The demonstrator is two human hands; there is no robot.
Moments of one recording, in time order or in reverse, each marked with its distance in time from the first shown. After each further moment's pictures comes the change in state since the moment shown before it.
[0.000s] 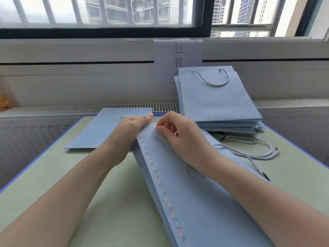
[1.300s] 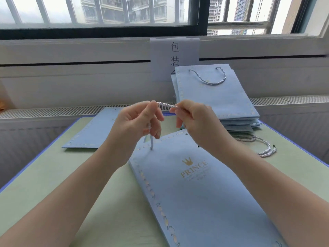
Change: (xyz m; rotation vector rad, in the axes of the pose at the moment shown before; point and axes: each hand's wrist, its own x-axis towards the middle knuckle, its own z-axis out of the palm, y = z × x) left_hand -0.012 0.009 0.015 -0.215 -0.131 0.499; right_hand 0.007 0.014 -0.035 -0.080 0.057 0.106
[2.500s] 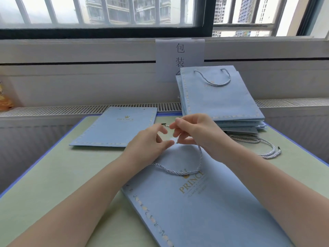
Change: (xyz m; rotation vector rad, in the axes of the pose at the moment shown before) left_hand -0.001 -0.041 -0.004 0.905 -0.054 -0.292; right_hand -0.004 -0.007 0.009 0.624 -0.262 0.437
